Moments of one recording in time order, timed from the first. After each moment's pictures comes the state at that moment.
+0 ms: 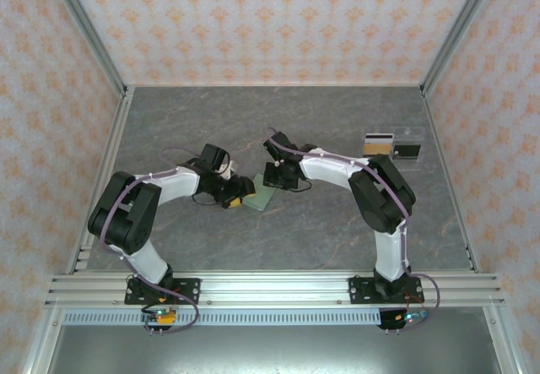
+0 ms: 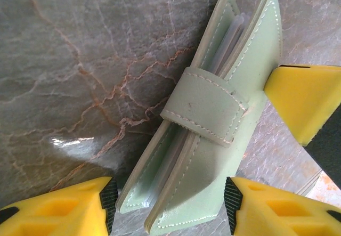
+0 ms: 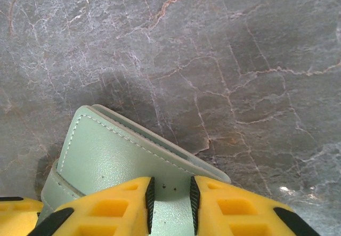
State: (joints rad) left arm -0.33 1.67 0.82 -0.29 0.59 -0.75; right arm 0.71 1.96 1.32 -0.51 -0.14 0.78
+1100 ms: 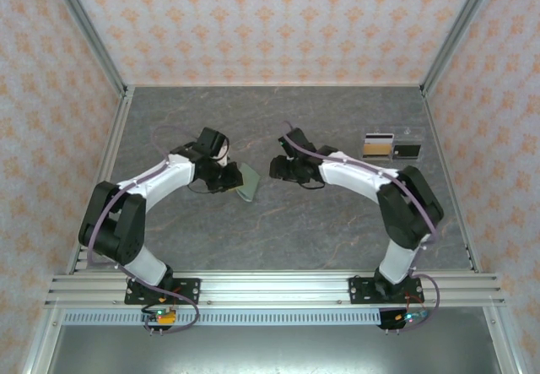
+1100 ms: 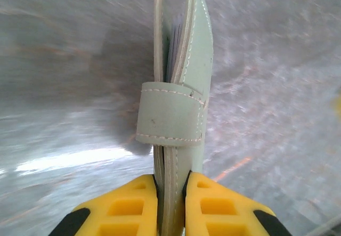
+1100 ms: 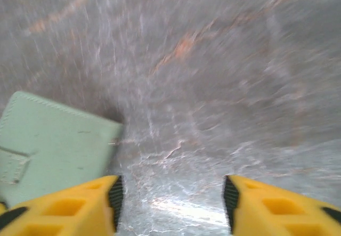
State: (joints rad) left arm -0.33 1.57 1.04 -0.66 0.31 -0.60; right arm 0.66 1.72 1.17 -0.43 -0.03 0.72
